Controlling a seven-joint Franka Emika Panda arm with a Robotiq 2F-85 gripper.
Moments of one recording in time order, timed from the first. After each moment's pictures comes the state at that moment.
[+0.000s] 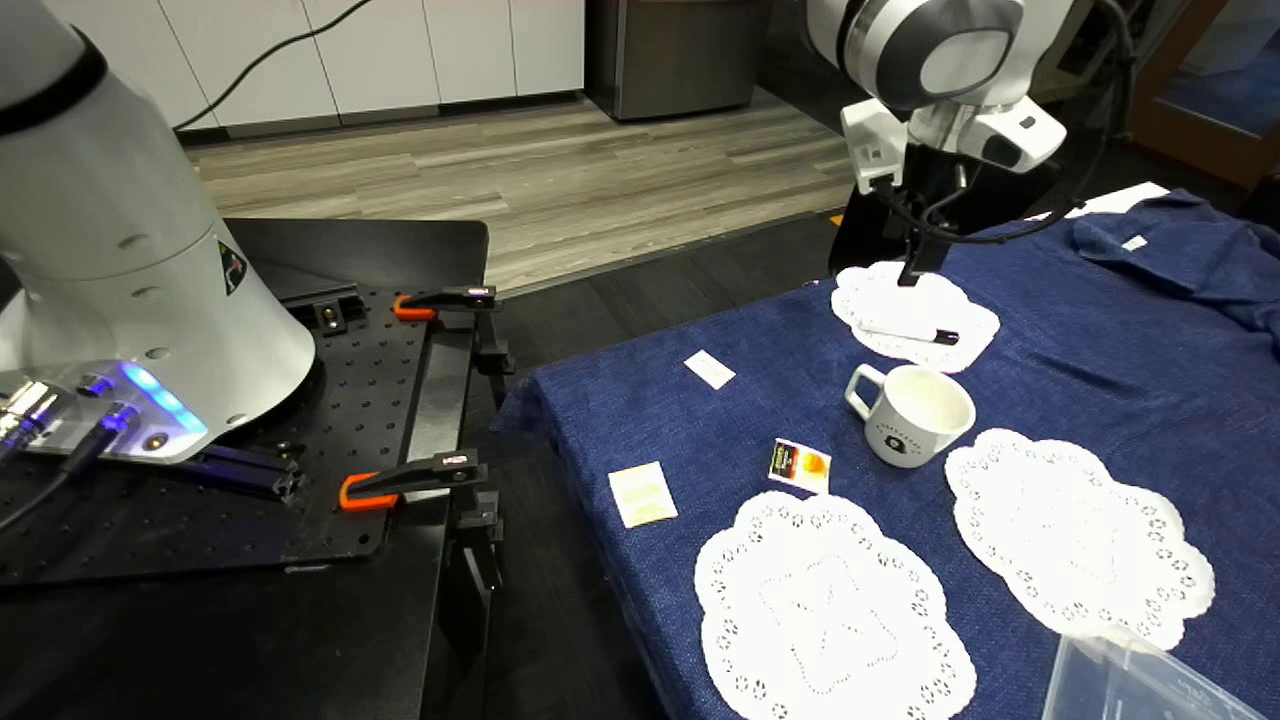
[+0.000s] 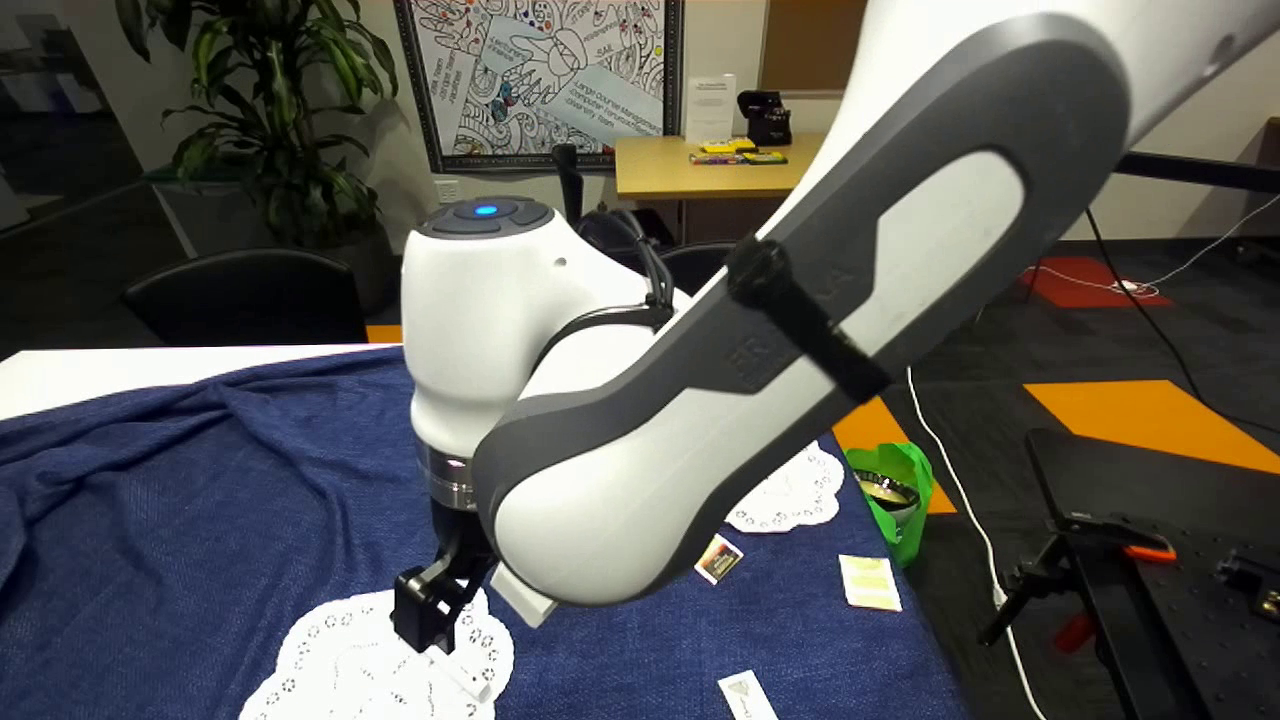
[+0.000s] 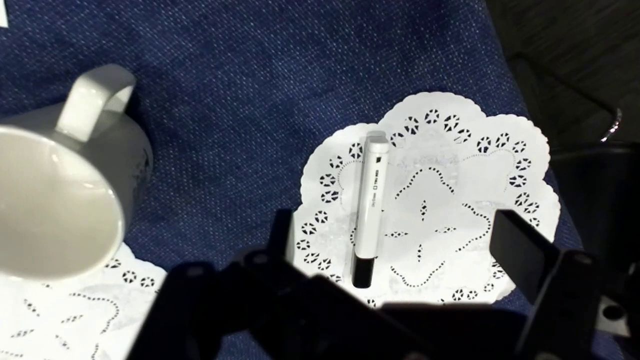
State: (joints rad) arm 0.20 0.82 -0.01 -1.61 0.06 2.61 0.36
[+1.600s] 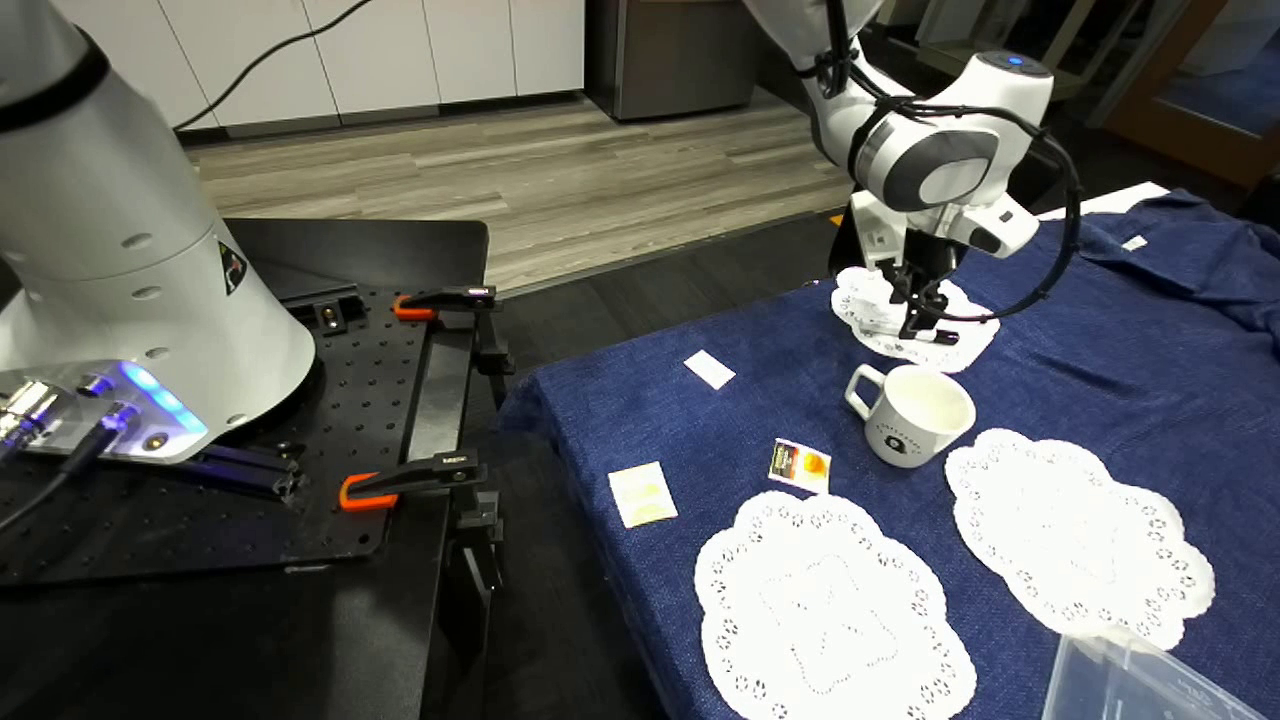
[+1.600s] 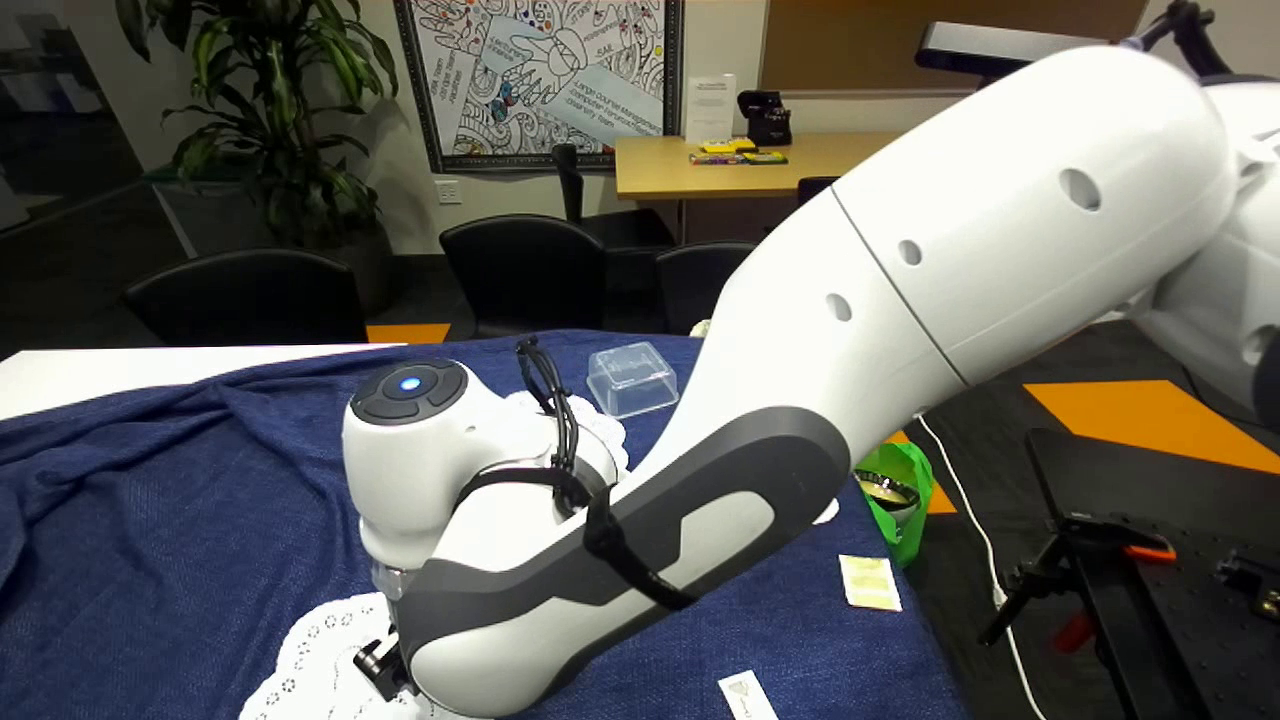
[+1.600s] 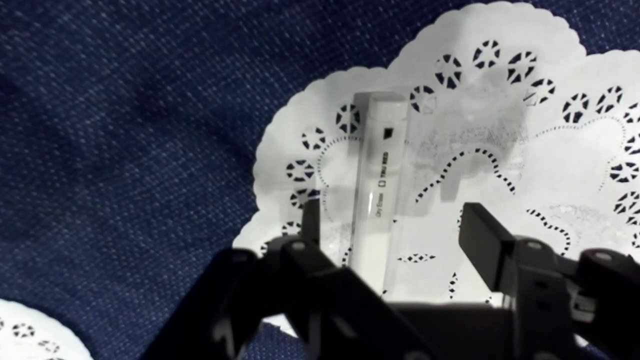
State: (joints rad) arm 0.22 1.29 -0.05 -1.03 0.06 2.50 0.40
